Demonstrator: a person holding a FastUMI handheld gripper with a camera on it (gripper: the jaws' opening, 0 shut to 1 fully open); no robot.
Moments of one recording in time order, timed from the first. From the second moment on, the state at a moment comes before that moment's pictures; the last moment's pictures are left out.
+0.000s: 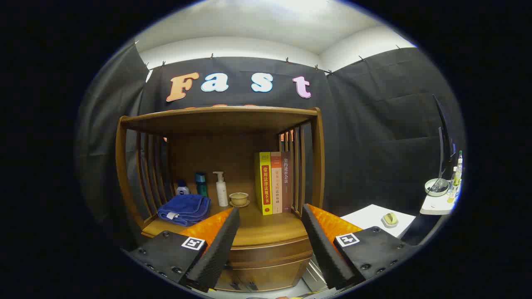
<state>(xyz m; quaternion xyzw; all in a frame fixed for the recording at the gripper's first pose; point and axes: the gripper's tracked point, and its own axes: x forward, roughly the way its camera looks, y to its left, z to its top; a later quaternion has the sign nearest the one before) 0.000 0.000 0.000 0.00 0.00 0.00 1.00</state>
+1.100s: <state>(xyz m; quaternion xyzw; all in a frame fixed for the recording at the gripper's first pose) 0.011 -0.005 -0.015 0.01 0.01 0.00 1.00</state>
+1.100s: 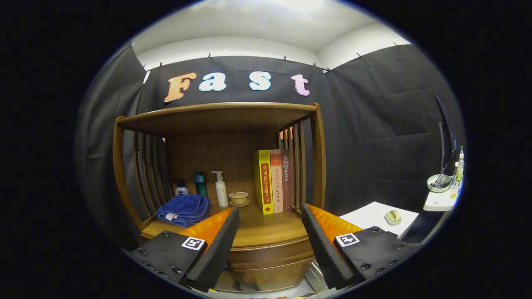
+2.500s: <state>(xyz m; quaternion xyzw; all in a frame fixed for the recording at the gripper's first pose) 0.026 0.118 -0.267 0.00 0.11 0.08 0.99</state>
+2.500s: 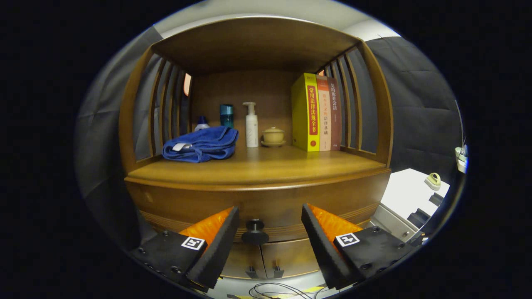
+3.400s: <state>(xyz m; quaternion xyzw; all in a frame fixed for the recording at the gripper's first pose) 0.035 0.133 -0.323 0.04 0.18 0.08 0.98</state>
